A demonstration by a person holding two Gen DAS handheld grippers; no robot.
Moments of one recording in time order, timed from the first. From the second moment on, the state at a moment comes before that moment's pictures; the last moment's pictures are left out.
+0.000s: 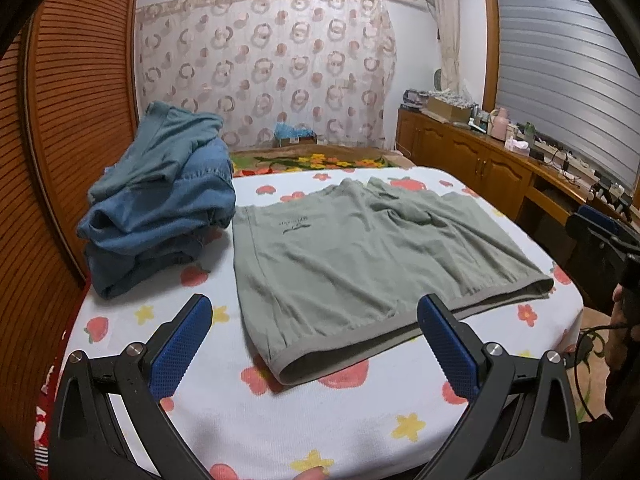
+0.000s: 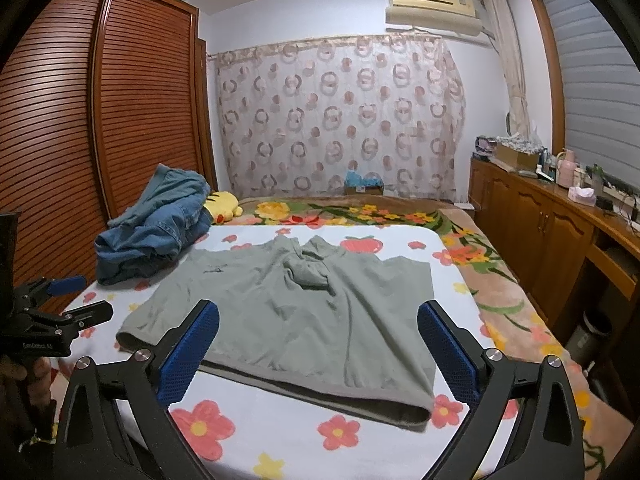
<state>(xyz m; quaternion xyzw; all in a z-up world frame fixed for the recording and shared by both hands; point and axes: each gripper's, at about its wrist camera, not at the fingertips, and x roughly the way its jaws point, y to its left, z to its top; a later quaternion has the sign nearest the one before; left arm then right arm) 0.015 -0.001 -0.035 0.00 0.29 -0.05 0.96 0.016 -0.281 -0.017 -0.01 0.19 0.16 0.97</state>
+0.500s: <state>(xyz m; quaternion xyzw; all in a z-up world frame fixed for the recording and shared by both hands) 0.025 0.011 -0.078 -0.01 0.34 -0.05 0.94 0.018 -0.295 -0.030 -0.03 0.25 0.15 0.96</state>
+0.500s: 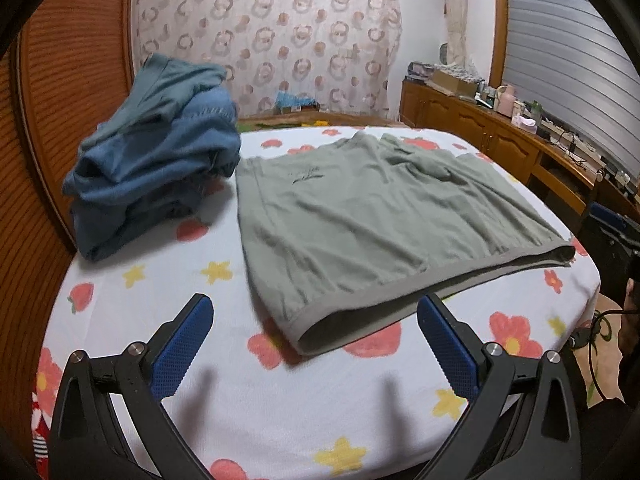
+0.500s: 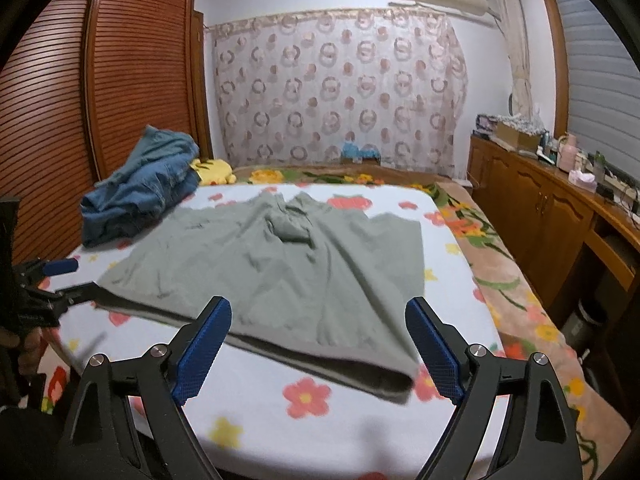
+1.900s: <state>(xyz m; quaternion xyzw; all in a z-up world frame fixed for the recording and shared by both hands) 0.045 -0.011 -0.064 0.01 0.34 -0.10 0.93 0.019 -0.322 -0.028 -0.02 0.31 0.13 0.94</state>
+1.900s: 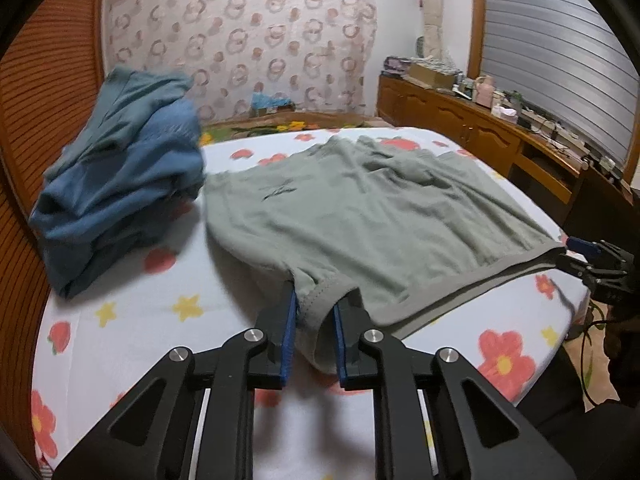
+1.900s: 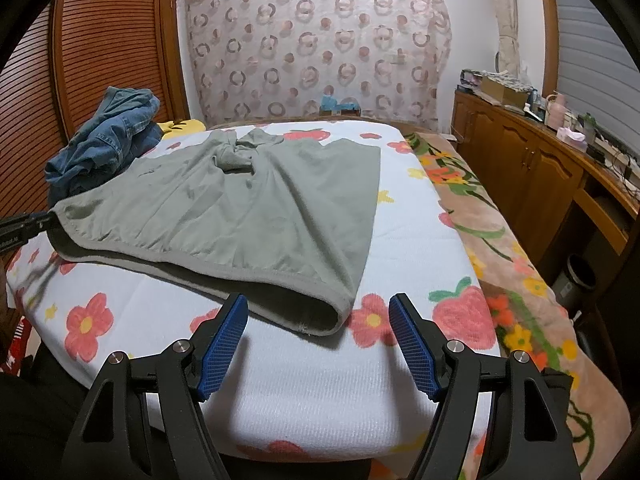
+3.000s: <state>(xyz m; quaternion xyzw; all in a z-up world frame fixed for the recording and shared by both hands) 0.083 -0.175 -0.020 0.10 0.32 -0.26 0.91 0.020 -0.331 -0.026 0.00 0.30 0.13 0.95</state>
